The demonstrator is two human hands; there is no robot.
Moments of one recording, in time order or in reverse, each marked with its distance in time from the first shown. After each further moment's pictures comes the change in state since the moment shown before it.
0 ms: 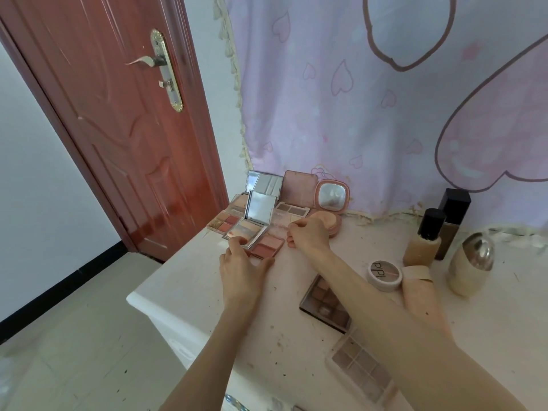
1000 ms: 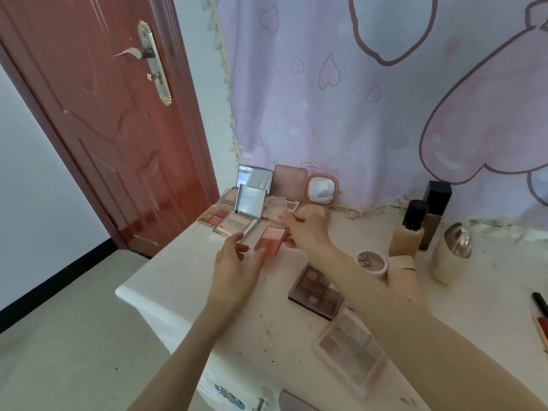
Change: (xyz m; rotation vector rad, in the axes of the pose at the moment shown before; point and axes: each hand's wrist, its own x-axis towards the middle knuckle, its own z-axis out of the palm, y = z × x) left_hand -0.022 0.008 -0.018 -0.132 -0.163 0.069; right_hand -0.031 -0.011 -0.025 0.176 -0.049 0.023
